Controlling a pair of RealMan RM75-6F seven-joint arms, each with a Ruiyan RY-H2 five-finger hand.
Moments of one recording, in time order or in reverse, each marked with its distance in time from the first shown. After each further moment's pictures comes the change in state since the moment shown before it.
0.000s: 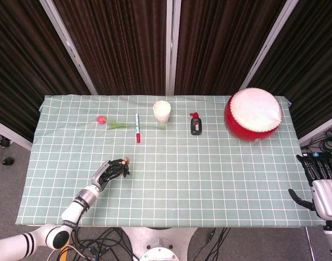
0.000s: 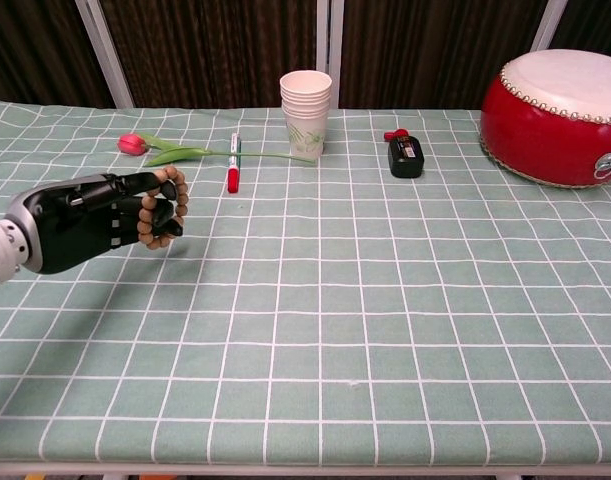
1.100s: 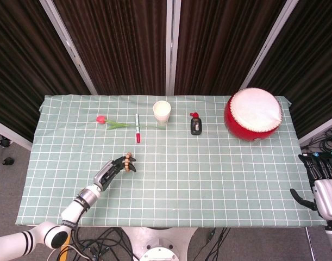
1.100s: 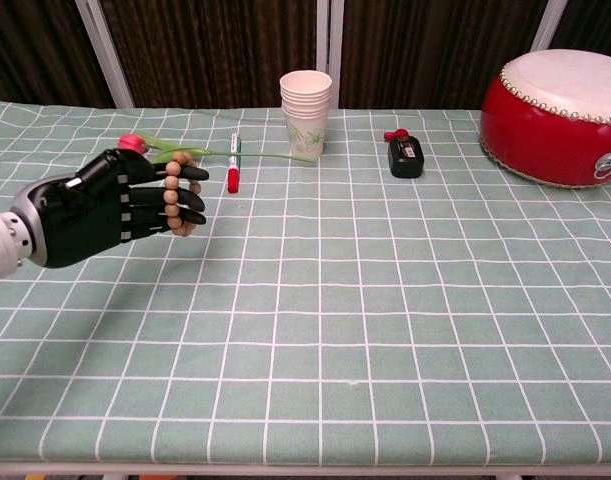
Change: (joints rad) left arm -0.031 0.019 0.030 0.005 0.100 0.023 -0.086; right arm -0.002 -0.001 0.002 0.012 0.007 -0.001 0.015
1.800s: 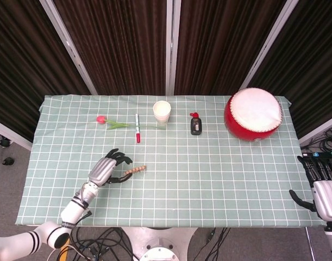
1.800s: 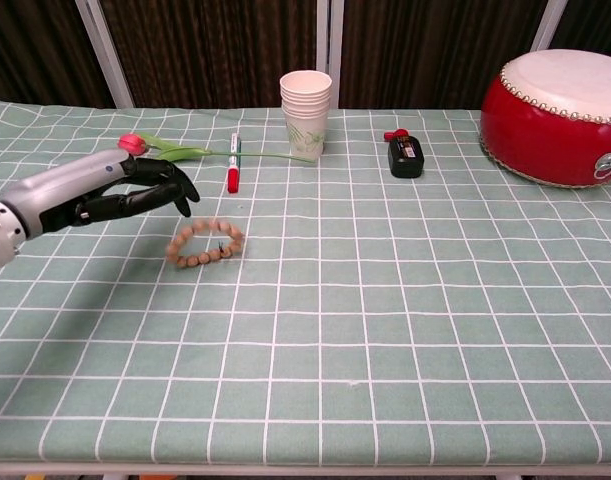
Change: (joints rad) left arm -0.001 -0.085 0.059 0.172 0.094 0.240 1.001; right arm -0.003 -0.004 -0.006 0.001 -0.006 -0.001 0.005
